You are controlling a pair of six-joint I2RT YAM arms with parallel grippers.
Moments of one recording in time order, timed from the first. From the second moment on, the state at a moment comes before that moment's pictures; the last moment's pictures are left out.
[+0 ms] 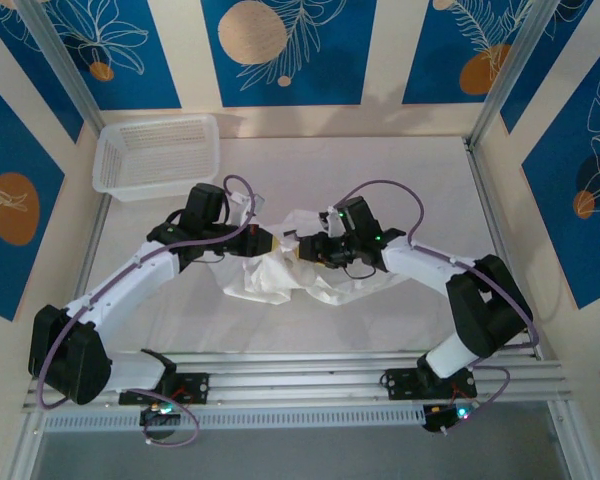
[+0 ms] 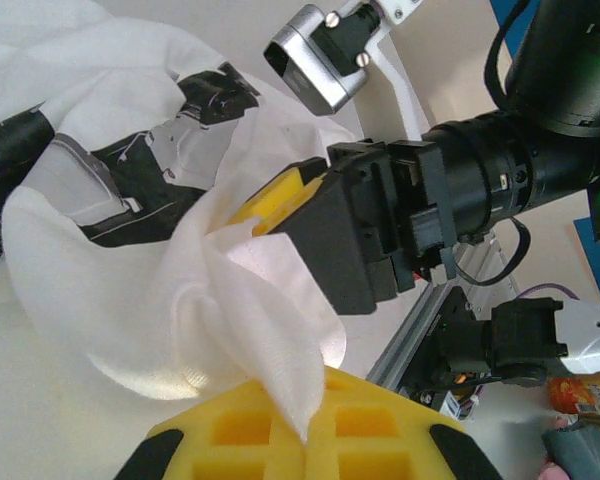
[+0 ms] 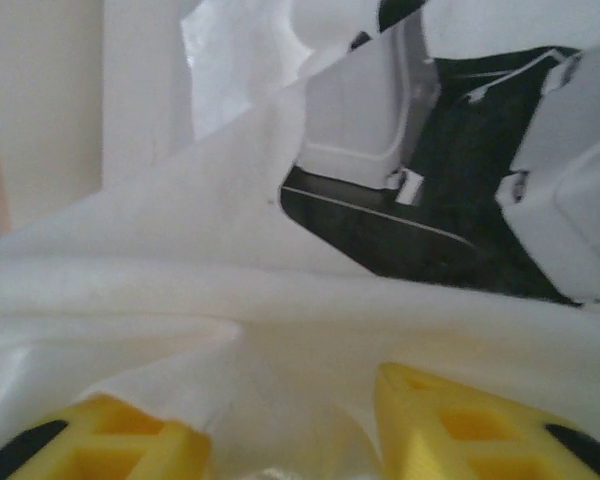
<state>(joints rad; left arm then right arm) -0.47 1.30 1.00 -0.44 0.69 -0.40 0.55 1.54 0.89 -0.19 -0.57 0.72</state>
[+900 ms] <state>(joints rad) -0.44 1.37 0.92 -0.43 0.43 -0.30 0.46 1.25 0.72 -0.02 -0.78 0.74</state>
